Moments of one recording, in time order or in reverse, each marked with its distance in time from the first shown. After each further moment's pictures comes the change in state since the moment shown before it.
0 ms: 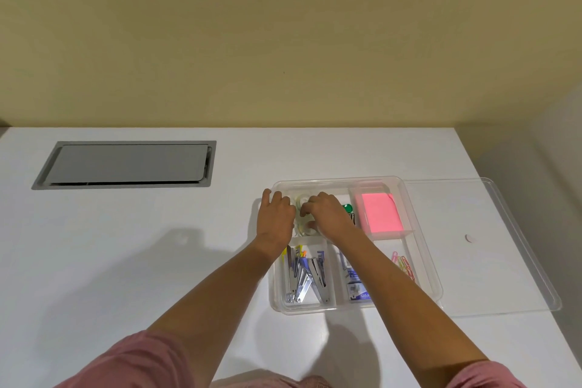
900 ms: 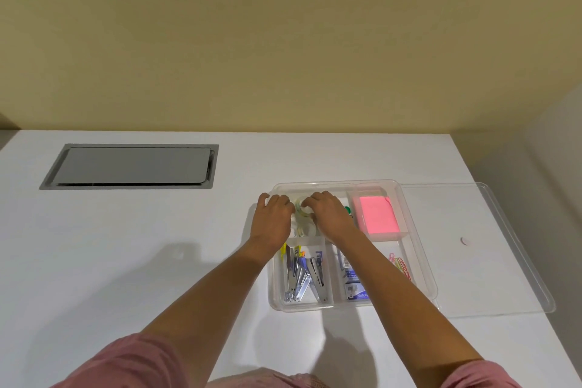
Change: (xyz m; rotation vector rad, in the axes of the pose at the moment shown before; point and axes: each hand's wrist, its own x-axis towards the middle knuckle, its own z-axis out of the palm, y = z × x) left_hand -0.011 -0.007 -0.004 -0.209 0.139 0.014; right_hand -0.008 0.002 0.001 0.078 0.178 0.018
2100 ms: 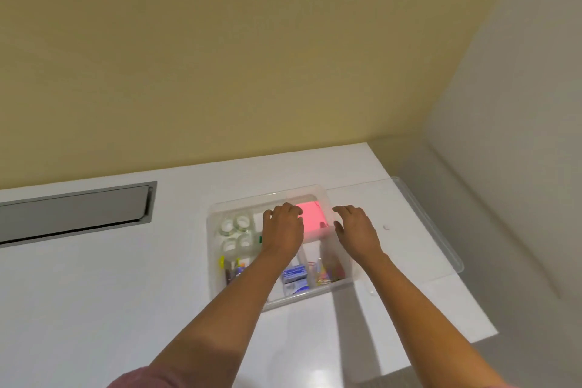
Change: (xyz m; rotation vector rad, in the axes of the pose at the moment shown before) left_hand -0.001 0.153 -0.025 -0.280 0.161 0.034; right_hand -0.143 0.103 -0.063 0.007 0.289 0.431
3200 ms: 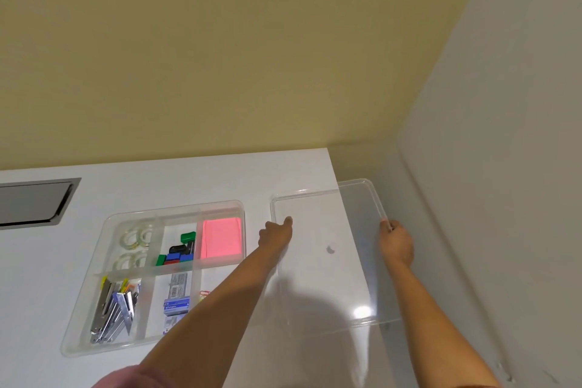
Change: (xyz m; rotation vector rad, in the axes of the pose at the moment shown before) left_hand 0.118 0.170 0.119 -0.683 -0.356 -1.010; right_hand 0.088 0.273 -0.055 0.394 0.090 0.721
